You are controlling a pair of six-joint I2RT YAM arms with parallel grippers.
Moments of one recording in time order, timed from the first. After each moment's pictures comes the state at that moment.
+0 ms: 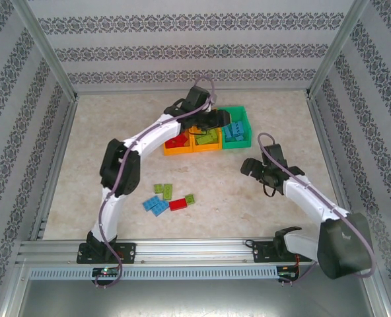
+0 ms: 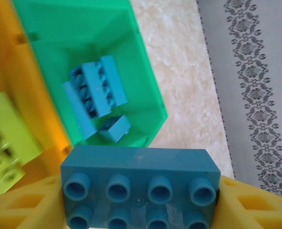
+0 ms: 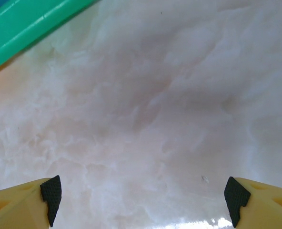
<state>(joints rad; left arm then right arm) -0.58 2.24 2.02 -0.46 0.39 -0.70 0.23 1.15 0.60 -0.44 0.00 0.65</state>
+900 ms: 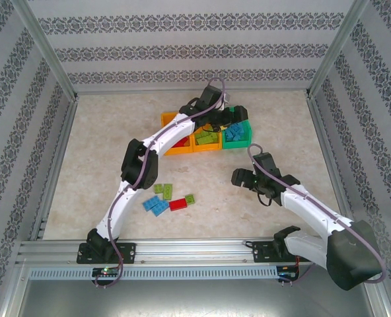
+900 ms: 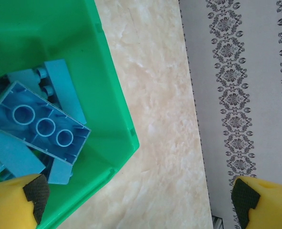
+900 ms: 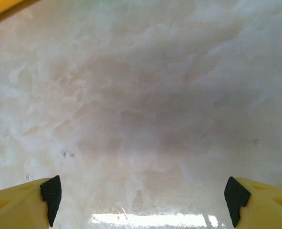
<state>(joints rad) -0.60 2.48 2.32 -0.48 0.47 -0.82 0.40 1.09 0.54 -0.43 -0.02 0.61</state>
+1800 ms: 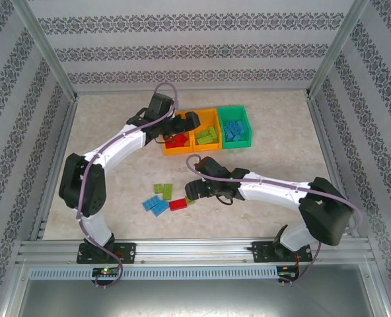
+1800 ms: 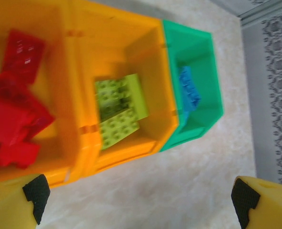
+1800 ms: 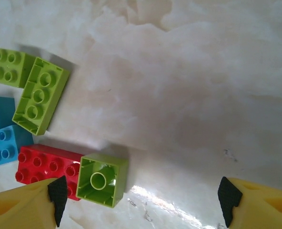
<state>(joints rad) -0.42 1.76 1.40 -0.39 0.27 -0.71 0.90 1.50 0.85 -0.38 -0.01 0.58</state>
